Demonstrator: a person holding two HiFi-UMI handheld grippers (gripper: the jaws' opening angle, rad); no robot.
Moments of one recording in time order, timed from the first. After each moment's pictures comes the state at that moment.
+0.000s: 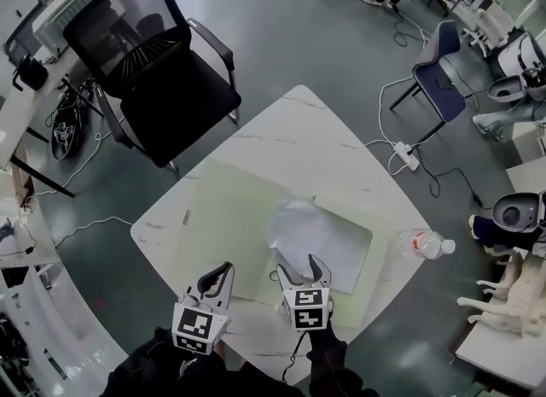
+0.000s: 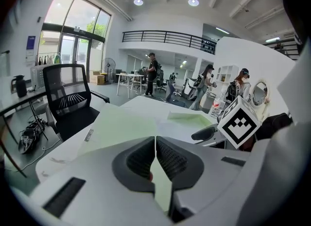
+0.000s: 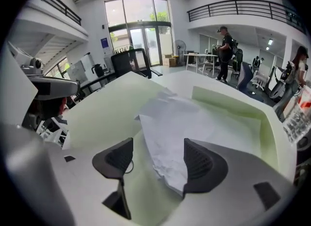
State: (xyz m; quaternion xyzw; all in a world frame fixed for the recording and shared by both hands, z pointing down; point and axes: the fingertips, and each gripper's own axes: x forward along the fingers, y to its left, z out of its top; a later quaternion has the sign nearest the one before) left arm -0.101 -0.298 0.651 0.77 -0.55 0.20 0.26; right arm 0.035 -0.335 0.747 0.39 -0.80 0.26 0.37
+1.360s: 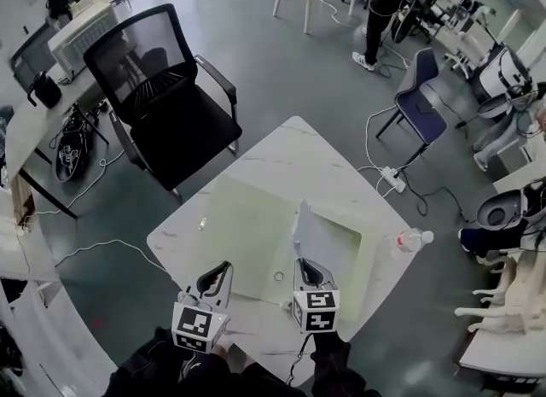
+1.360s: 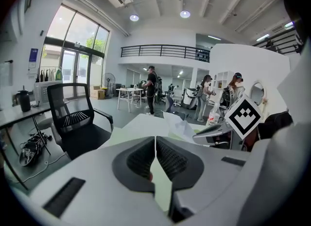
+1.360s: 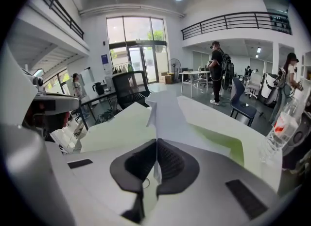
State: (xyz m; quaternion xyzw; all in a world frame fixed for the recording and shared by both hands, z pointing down) left arm -0.123 -0.265 0.564 0.78 -0.57 0.17 0.19; right arm 0.030 -0.320 0.638 0.44 -0.82 0.22 0.29
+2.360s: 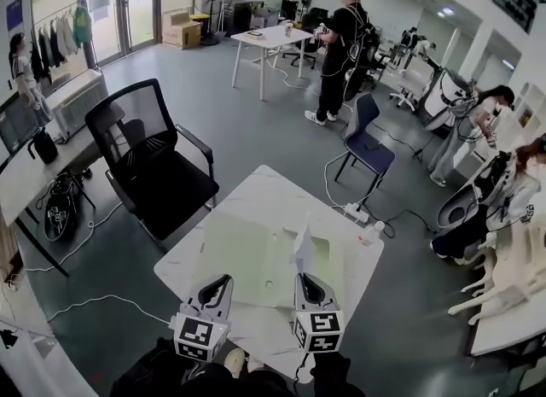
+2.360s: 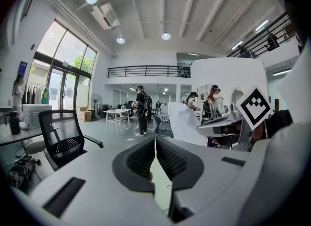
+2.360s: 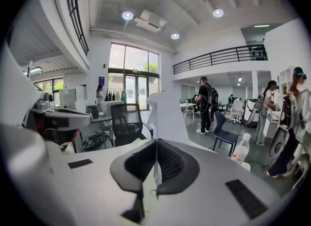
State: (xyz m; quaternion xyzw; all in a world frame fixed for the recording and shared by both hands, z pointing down) left arm -0.107 -0.154 0.426 0.84 -0.53 0.10 0.08; right arm 0.051 -0.189 0.447 0.53 -0.82 0.10 0.16
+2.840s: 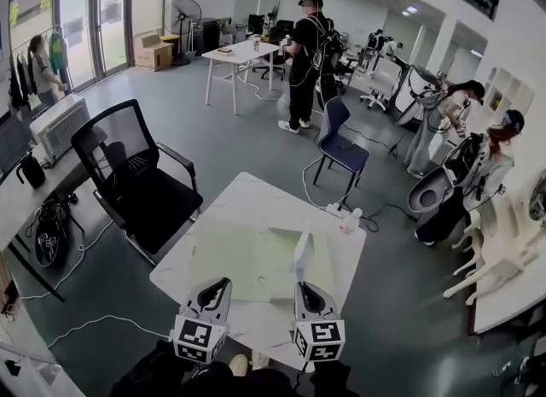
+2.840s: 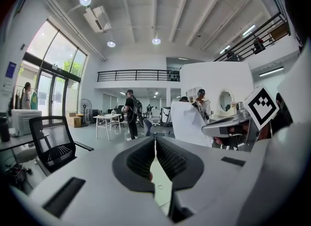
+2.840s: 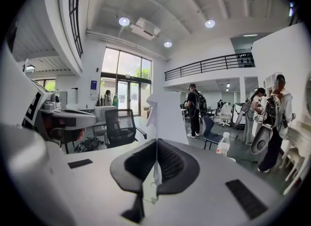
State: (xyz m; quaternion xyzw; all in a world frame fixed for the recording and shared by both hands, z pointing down) left arm -0.098 -0.106 0.407 0.87 -0.48 0.09 0.04; right arm 0.069 -0.105 0.427 0.59 -0.79 0.08 0.12
